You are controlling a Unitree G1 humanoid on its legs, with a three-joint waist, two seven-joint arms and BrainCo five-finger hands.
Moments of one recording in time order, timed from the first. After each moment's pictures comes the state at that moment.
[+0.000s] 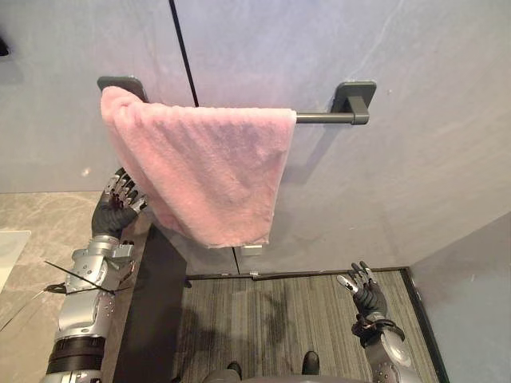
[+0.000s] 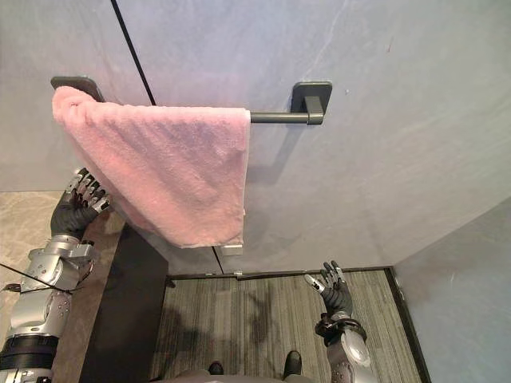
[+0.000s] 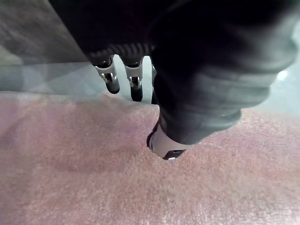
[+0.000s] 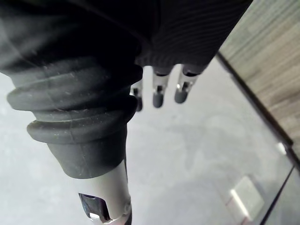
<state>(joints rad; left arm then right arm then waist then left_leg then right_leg) -0.07 0.54 0.20 0.15 -0.50 -0.12 -0.07 0.27 -0.01 -0.10 0.17 0.46 -0.03 0.03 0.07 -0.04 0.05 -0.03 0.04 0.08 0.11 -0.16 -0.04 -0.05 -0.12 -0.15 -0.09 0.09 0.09</state>
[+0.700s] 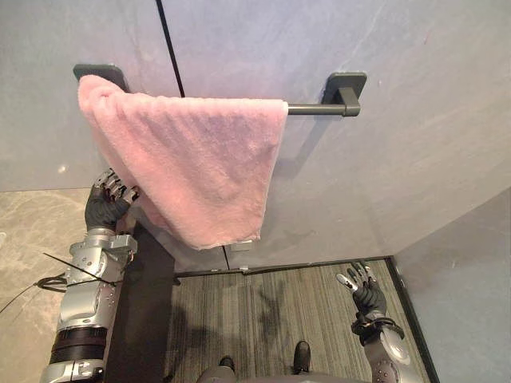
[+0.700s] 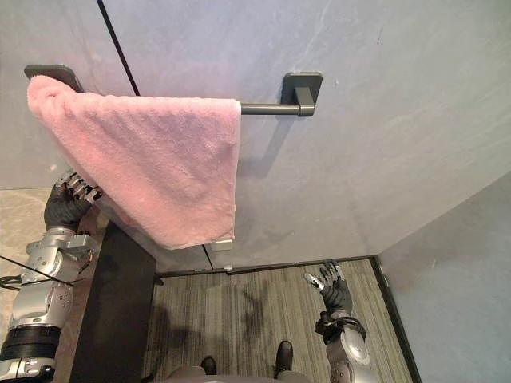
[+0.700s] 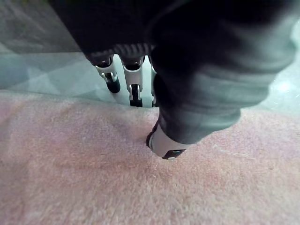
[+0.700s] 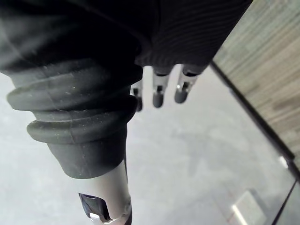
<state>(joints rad) -0.11 0.53 0.21 0.17 -0.50 -0.12 0.00 0.26 0.00 -0.10 0.17 0.46 -0.03 0.03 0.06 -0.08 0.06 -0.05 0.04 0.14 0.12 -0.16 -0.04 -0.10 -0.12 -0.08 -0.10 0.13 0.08</state>
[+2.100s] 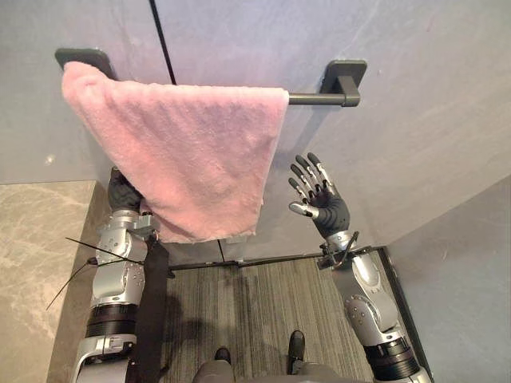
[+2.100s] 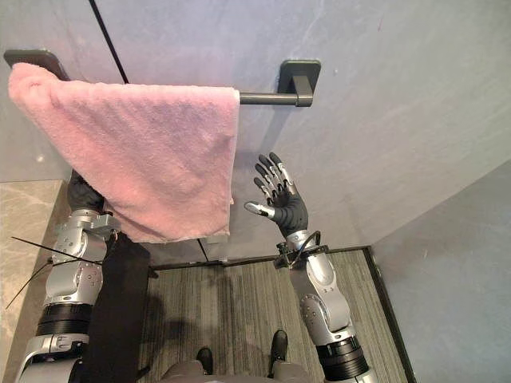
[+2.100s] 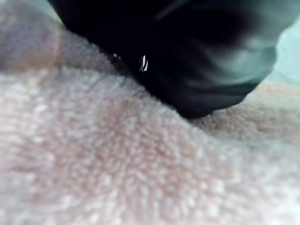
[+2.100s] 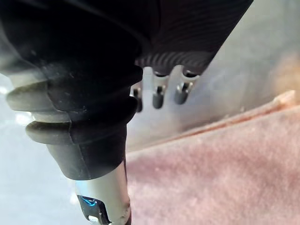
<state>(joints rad) -0.26 0.40 0.19 0.20 -0.49 -0.13 0.03 -0.11 -0.06 0.22 -0.19 0.54 -0.07 0.11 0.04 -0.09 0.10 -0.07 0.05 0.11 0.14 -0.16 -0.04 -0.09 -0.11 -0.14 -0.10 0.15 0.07</state>
